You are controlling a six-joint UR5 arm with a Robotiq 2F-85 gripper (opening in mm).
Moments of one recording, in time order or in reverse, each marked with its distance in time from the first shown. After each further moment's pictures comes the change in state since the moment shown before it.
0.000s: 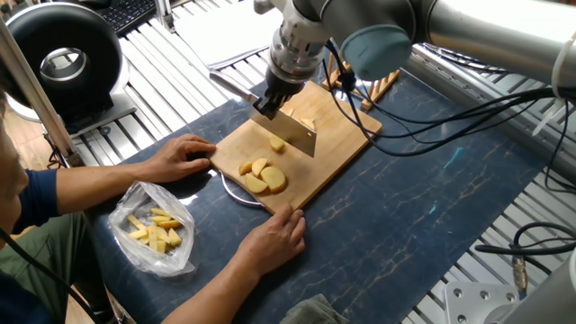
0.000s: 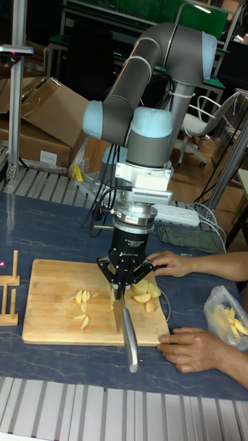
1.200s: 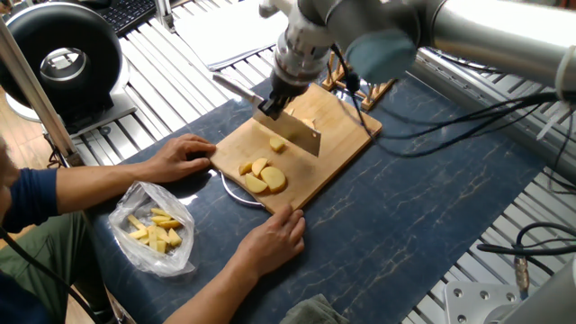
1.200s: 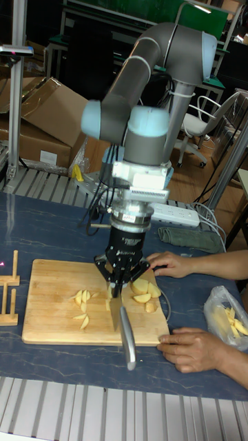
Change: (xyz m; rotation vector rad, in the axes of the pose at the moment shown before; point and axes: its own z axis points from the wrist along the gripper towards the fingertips) arm 0.008 -0.007 -0.015 -0.006 0.018 -0.023
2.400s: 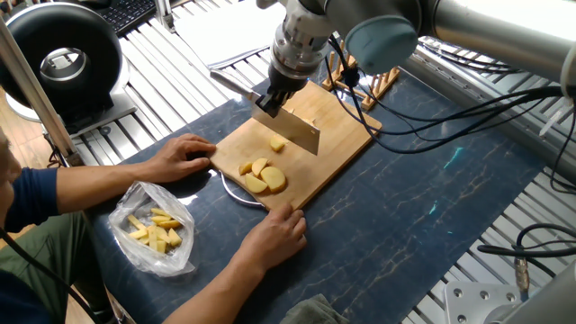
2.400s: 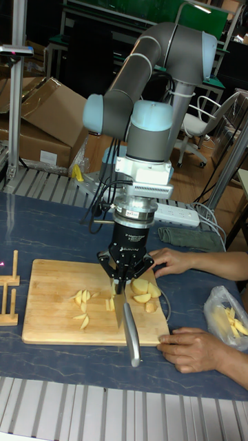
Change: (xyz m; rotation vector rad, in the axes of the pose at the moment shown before) arm -0.005 0.007 0.004 0.001 -0.010 0.015
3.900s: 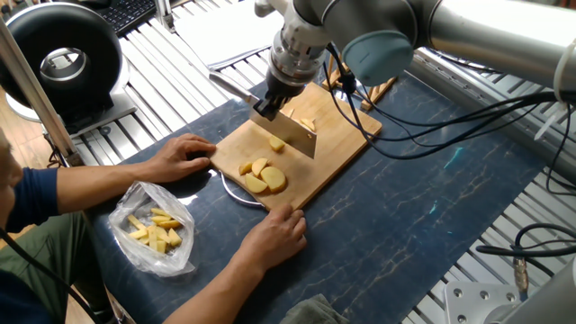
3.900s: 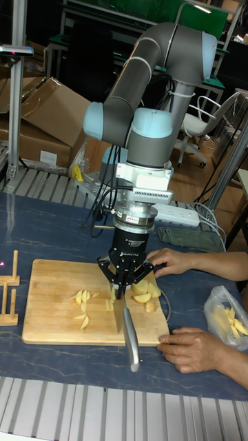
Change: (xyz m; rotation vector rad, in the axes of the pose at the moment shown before) arm 0.000 0.001 0.011 0.007 -0.018 0.004
